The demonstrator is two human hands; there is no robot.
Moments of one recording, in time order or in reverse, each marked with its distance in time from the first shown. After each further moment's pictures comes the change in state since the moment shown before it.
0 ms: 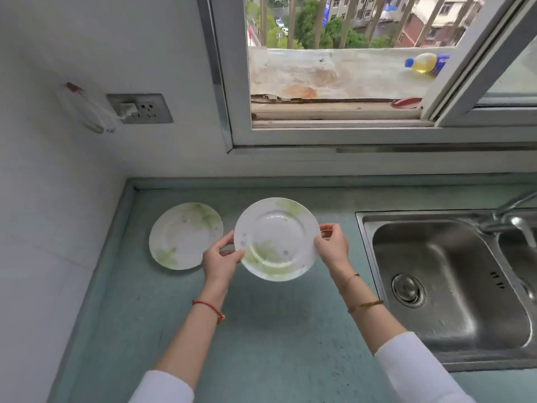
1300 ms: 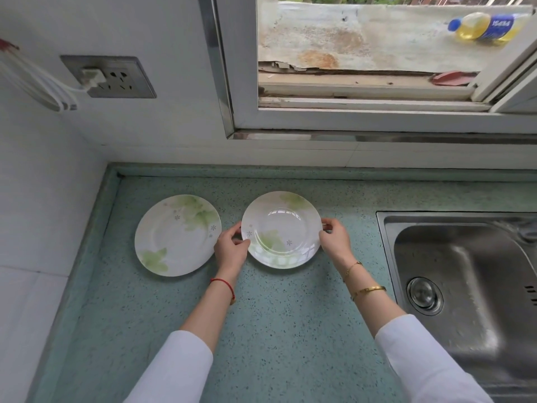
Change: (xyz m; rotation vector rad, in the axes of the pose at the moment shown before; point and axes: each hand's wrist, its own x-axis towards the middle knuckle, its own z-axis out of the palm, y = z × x) left_hand 0.097 -0.041 0.042 0.266 0.004 -0.002; right_hand 0.084 0.029 0.044 -0.183 -0.125 0.042
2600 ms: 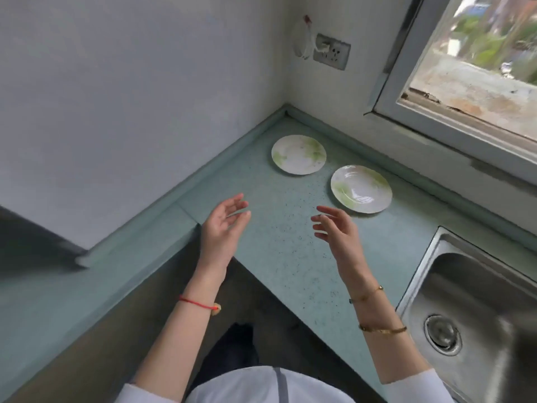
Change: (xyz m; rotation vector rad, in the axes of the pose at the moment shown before) left_hand -0.434 -0.039 -0.095 -0.590 0.610 0.151; right_hand -0.313 0.015 -0.085 0.234 -0.727 -0.399
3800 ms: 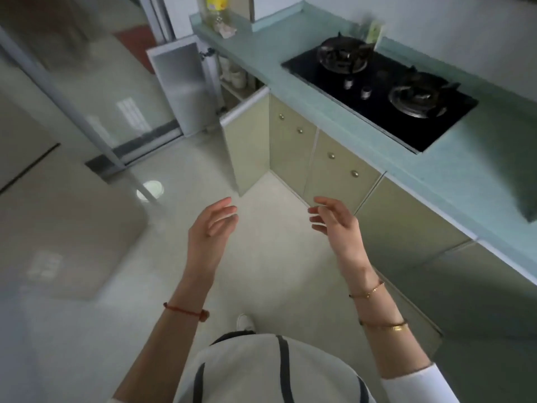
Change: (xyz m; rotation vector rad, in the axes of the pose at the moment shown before) left_hand -0.715 -0.084 -0.231 -0.271 1.765 -0.084; right_hand -0.582 0.153 0.230 -0.393 -1.649 -0.028
